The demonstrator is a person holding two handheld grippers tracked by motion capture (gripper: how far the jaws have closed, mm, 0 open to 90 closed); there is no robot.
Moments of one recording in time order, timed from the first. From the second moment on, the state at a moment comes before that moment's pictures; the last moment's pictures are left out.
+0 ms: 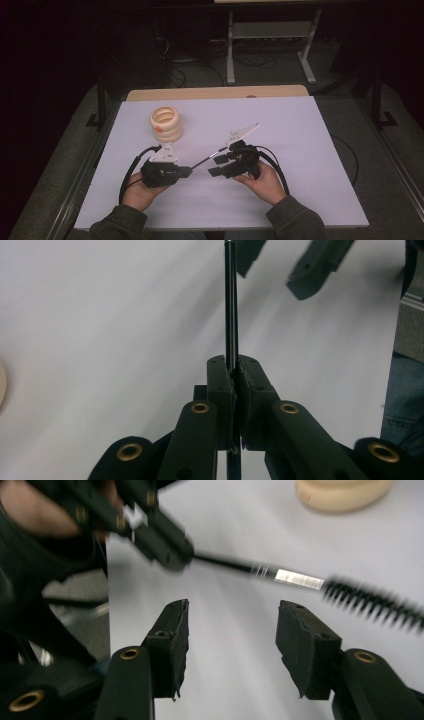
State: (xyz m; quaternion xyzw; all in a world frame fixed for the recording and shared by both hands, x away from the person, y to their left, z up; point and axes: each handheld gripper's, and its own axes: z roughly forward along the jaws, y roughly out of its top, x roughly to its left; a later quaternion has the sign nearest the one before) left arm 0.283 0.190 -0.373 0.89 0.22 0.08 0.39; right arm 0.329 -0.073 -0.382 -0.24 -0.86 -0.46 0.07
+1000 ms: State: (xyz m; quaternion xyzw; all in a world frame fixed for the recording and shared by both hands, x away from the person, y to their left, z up) left arm 0.276 0.184 -0.394 0.90 0.21 0.07 0.38; right arm 0.338 -0.068 -0.370 -0.21 -0.86 -0.45 0.11
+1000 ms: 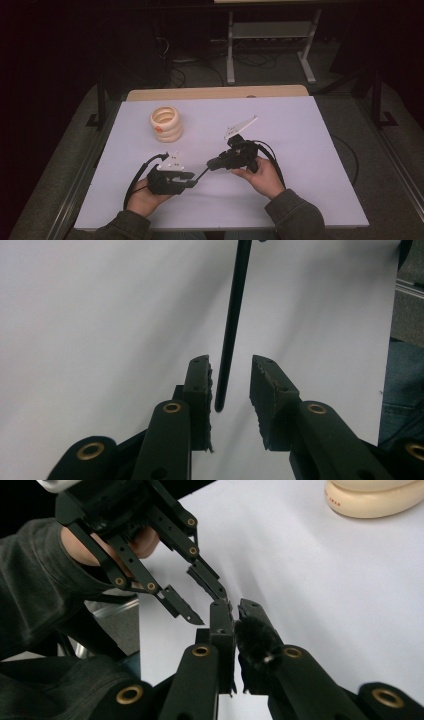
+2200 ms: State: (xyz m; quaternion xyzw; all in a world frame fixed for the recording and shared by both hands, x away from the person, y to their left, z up) left arm 0.265 0.214 -0.395 0.88 0.24 0.09 0.40; right arm 0.366 -0.052 -0.329 -0.19 -0.89 -0.41 0.04
